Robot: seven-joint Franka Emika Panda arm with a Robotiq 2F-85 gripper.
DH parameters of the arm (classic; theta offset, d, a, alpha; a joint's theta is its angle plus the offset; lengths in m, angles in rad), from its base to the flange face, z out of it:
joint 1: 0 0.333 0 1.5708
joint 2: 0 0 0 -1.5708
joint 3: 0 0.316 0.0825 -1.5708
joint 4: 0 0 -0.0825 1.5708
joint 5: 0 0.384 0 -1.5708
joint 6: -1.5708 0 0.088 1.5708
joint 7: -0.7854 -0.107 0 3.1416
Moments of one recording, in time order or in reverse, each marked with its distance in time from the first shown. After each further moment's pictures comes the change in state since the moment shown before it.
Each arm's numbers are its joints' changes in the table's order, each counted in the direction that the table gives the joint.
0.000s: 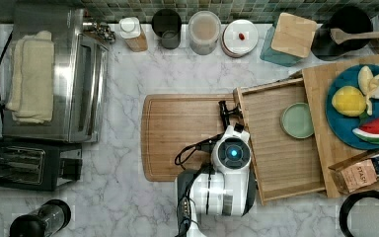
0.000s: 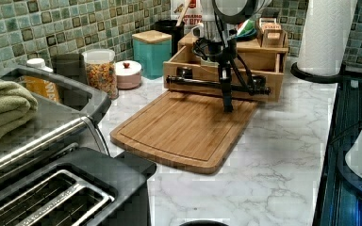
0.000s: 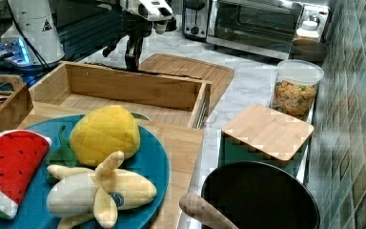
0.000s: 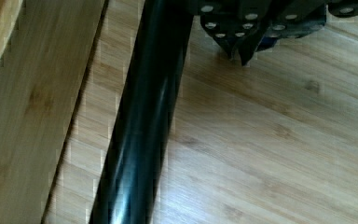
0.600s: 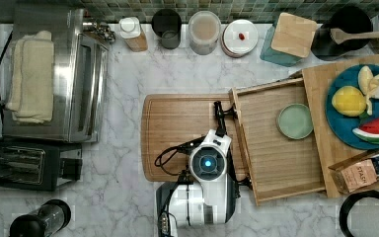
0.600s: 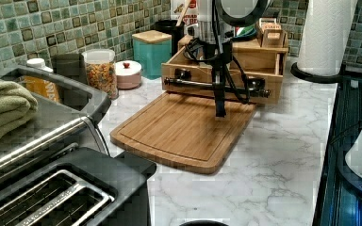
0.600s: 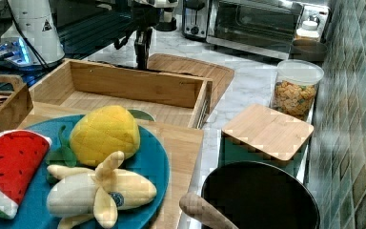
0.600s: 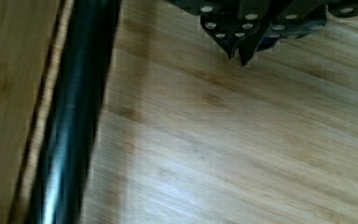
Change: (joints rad) arm 0.044 0.066 0.073 0.072 -0.003 -0.072 -0.170
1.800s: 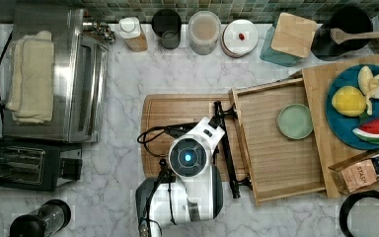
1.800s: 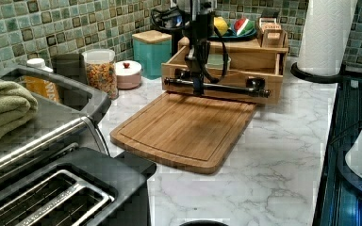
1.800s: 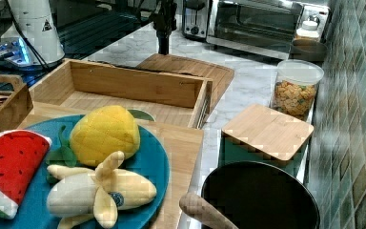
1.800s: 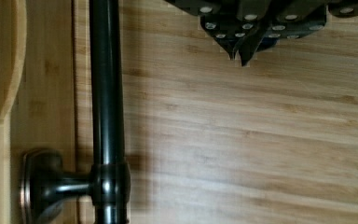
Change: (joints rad) arm 0.042 0.087 0.052 -0.105 -0.006 0.106 -0.312
